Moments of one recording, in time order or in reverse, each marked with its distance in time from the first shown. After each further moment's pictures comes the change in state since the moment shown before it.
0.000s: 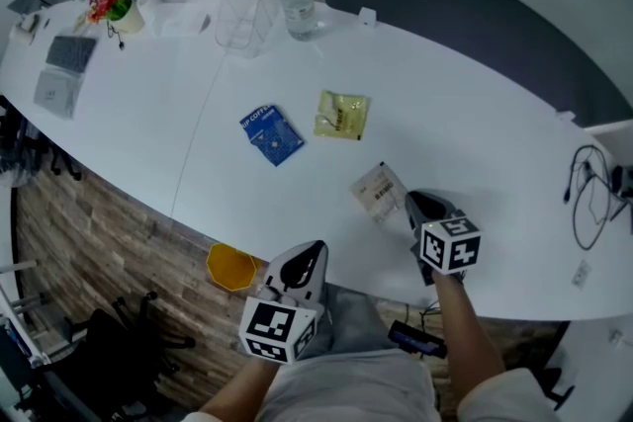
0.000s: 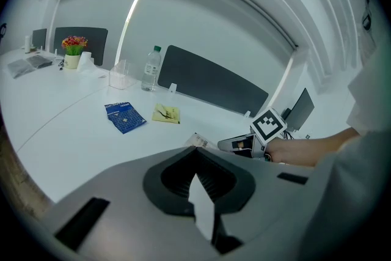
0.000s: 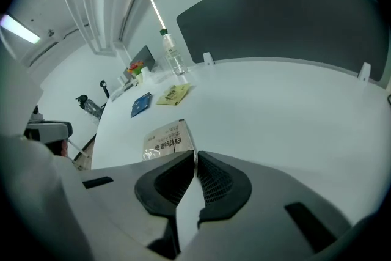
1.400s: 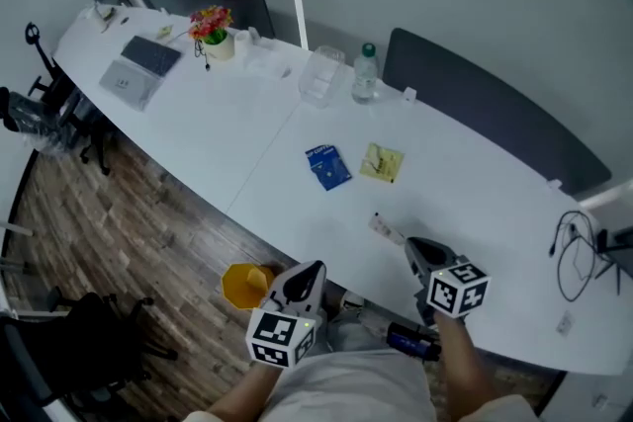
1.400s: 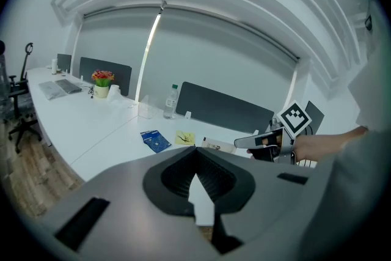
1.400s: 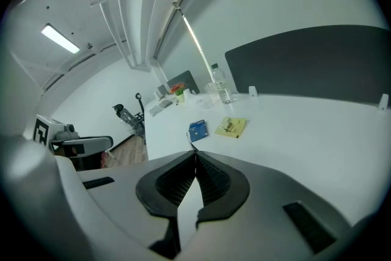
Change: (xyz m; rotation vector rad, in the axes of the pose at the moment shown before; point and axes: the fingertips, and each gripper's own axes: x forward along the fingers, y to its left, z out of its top) left arm -0.115 0.007 0.032 0.008 -0.199 0.144; right arm -0.095 0.128 0.053 -0.100 -0.152 0.259
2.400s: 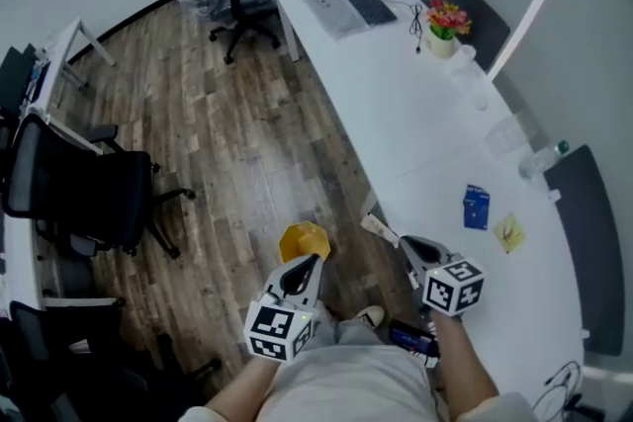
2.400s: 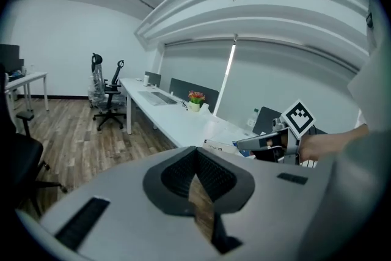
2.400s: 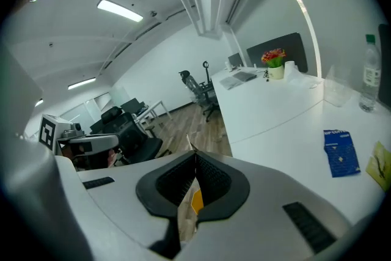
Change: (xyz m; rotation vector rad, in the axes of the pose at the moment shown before) left arm -0.226 0.173 -0.055 -0.272 -0.208 0.597; right arm 0.165 0.288 -0.031 -0.375 0.272 0.544
